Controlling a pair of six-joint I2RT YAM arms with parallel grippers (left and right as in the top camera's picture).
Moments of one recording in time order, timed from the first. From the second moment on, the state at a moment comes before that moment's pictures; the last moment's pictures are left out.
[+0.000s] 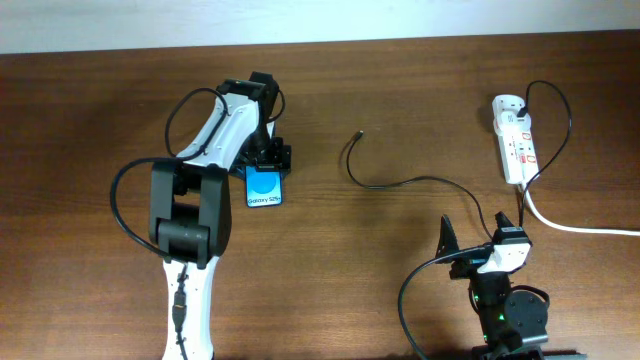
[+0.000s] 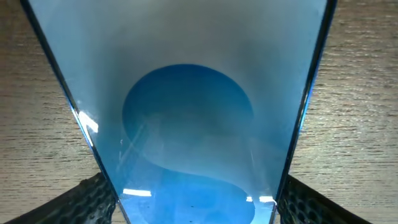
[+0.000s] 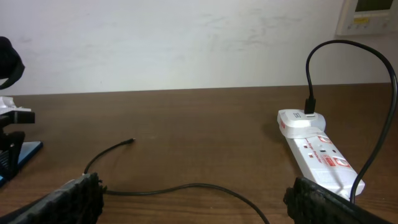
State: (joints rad) left arm -0.25 2.39 1.94 -1.23 0.02 -0.23; right arm 0.11 0.01 0.01 -0.07 0.06 0.08
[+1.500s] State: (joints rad) left arm -0.25 2.46 2.60 -1.61 0.51 -0.45; right arm 0.11 0.35 0.41 -0.53 -0.09 0.29
